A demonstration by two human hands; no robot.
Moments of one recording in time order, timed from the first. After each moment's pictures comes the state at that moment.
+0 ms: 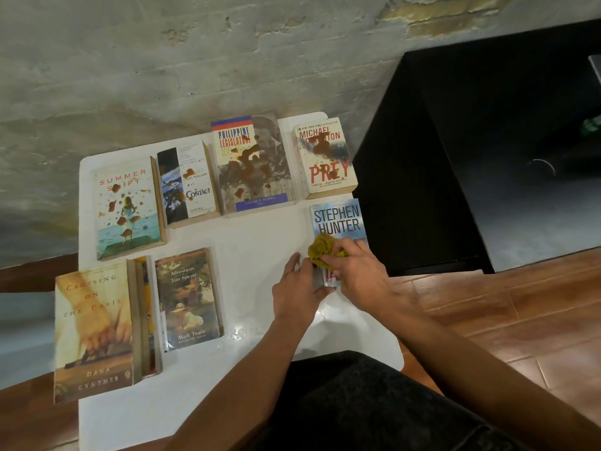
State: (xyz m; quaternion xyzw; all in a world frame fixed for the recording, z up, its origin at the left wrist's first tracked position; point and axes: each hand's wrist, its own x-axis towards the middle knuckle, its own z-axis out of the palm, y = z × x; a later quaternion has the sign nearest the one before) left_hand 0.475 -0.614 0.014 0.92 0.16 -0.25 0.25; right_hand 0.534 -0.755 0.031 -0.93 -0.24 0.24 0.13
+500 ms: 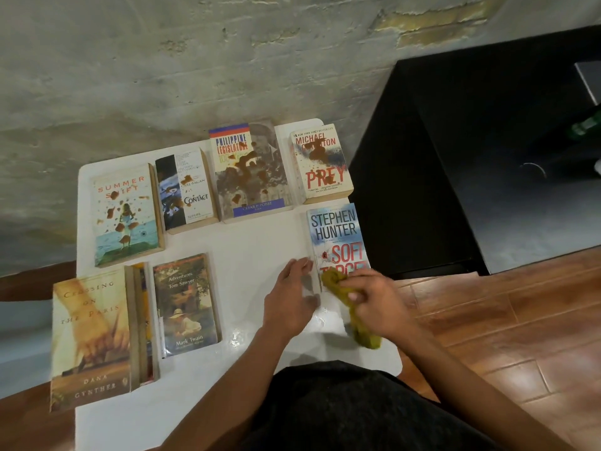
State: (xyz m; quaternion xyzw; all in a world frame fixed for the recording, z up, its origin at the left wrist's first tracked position) left_hand 0.460 -0.602 0.003 0.88 0.17 -0.21 0.38; right_hand 0.500 -0.789 0.045 -0.89 -0.11 0.28 0.33
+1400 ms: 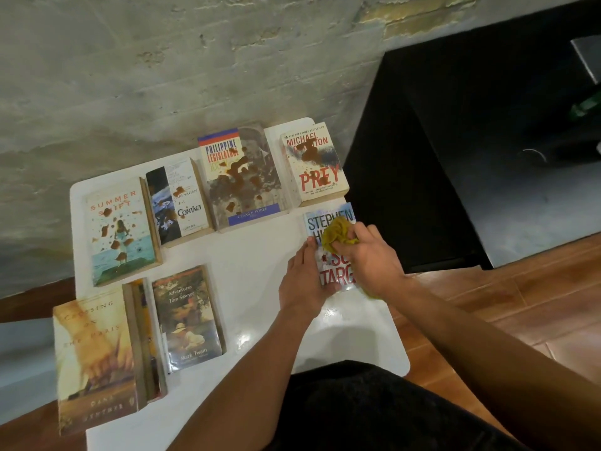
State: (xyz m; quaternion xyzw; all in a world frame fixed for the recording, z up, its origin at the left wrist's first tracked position) left_hand 0.508 -0.621 0.004 0.92 0.13 -0.23 0.30; right_hand 0.567 -0.774 0.022 -0.95 -0.21 0.18 0.11
